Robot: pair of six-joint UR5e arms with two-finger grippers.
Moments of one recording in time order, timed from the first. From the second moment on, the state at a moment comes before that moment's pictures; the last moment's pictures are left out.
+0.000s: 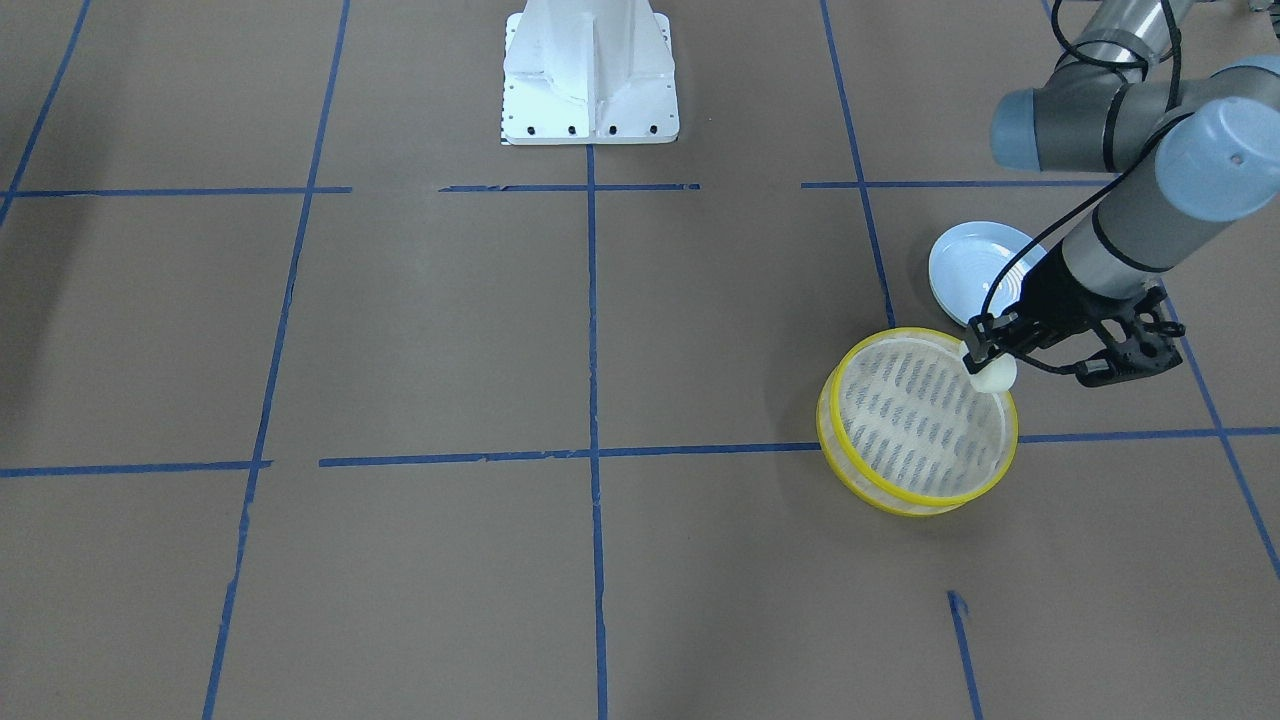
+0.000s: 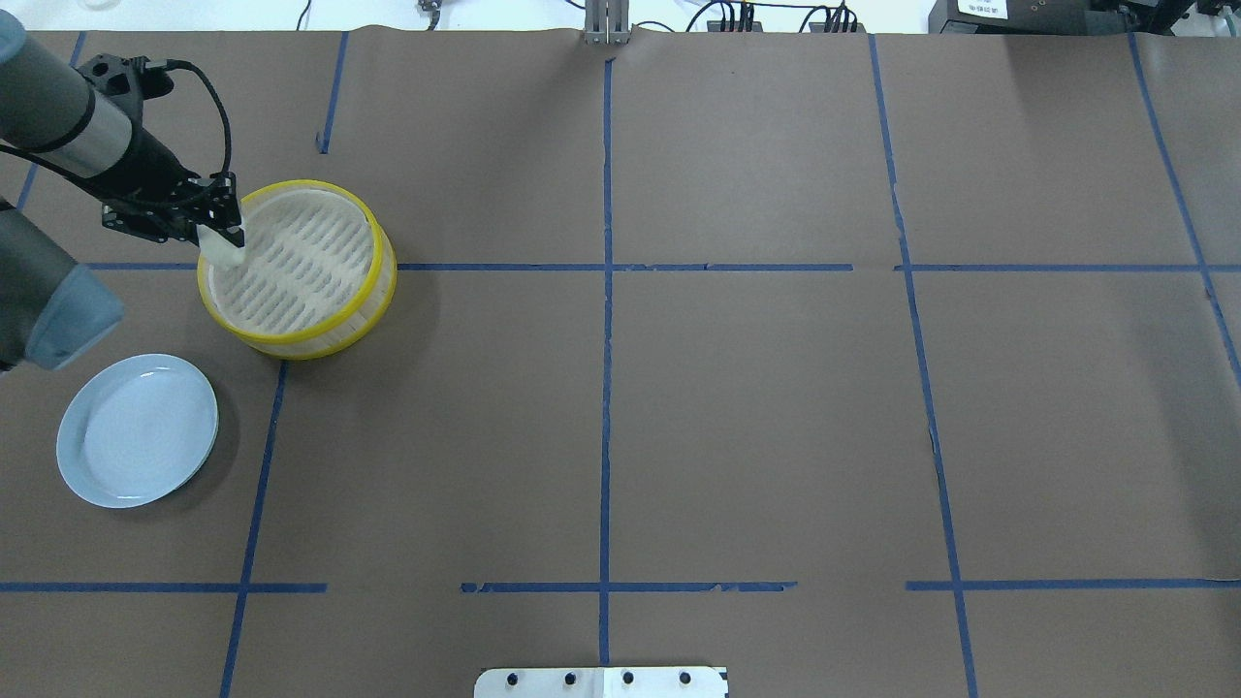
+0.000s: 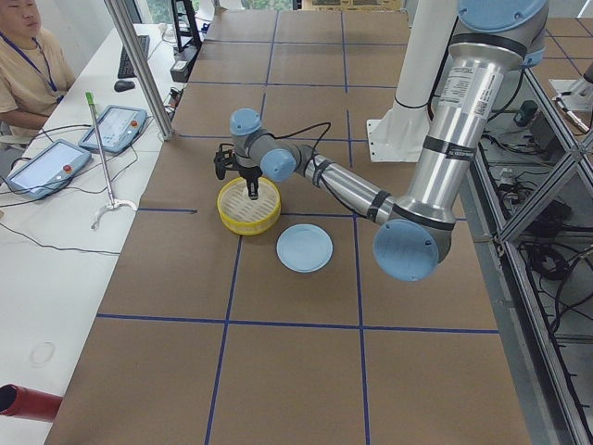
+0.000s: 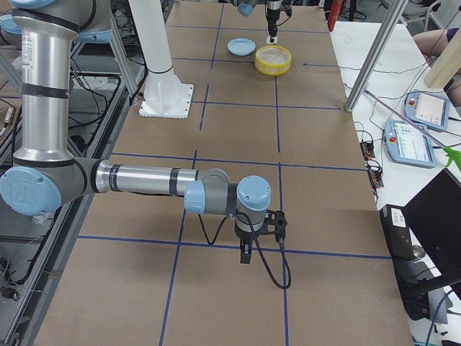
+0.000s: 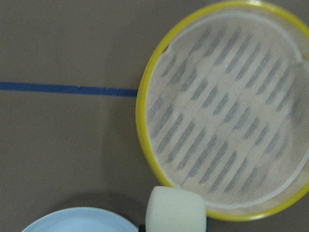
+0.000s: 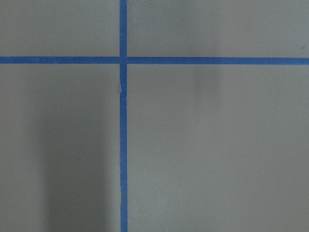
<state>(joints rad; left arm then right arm) -1.00 -1.92 -1.66 -1.75 -2.23 -1.02 1.57 -1.68 1.65 -1.57 2.29 0.01</state>
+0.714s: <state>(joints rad) -0.87 -1.96 -1.53 -1.86 -2.15 -1.13 1.57 -1.68 1.65 -1.57 2.29 0.01</state>
